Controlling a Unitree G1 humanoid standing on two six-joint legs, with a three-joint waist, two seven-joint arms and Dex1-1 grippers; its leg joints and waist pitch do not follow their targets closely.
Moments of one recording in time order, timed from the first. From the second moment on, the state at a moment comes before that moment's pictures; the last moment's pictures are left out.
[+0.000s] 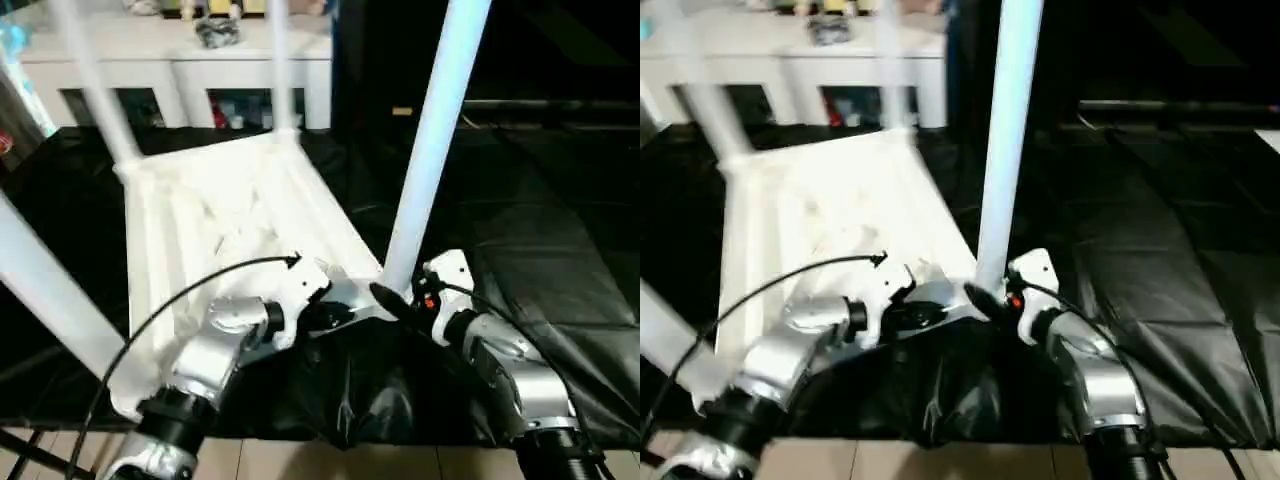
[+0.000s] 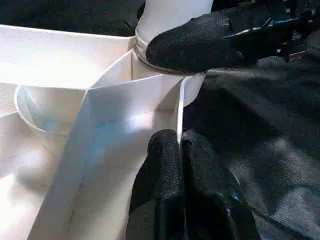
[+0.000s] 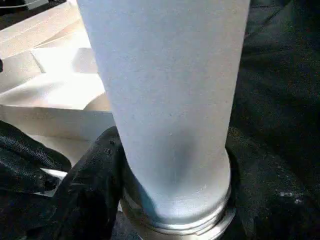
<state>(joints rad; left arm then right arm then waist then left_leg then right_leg) -0.39 0.13 -0.23 0.31 0.03 0.35 -0.89 -0.25 -0.16 0.01 0.25 0.11 0.25 0.63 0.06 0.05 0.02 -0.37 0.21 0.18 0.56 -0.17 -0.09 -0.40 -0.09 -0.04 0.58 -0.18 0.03</state>
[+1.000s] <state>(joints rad) -0.49 0.28 -0.32 0.49 -0.02 0.08 -1.28 -0.12 -0.65 -0.19 0.12 0.36 0.31 1.13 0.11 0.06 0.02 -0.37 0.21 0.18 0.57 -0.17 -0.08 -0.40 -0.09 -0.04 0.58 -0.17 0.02</state>
